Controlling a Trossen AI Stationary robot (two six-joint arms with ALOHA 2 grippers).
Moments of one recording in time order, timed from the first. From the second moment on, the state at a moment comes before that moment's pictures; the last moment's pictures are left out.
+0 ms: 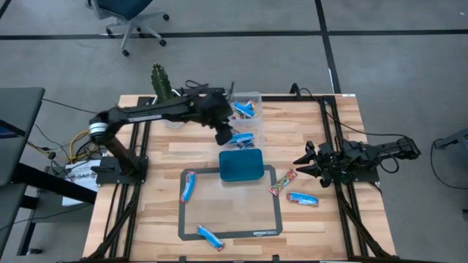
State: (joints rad) left arm 0.28 1.62 1.45 -0.66 -0.01 -0.09; right arm 0.20 0.01 0.01 0.01 0.00 0.33
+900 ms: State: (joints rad) left arm 0.08 0.91 0.57 -0.64 -0.02 -1.05; right arm 0.20 0.01 0.01 0.01 0.00 0.33
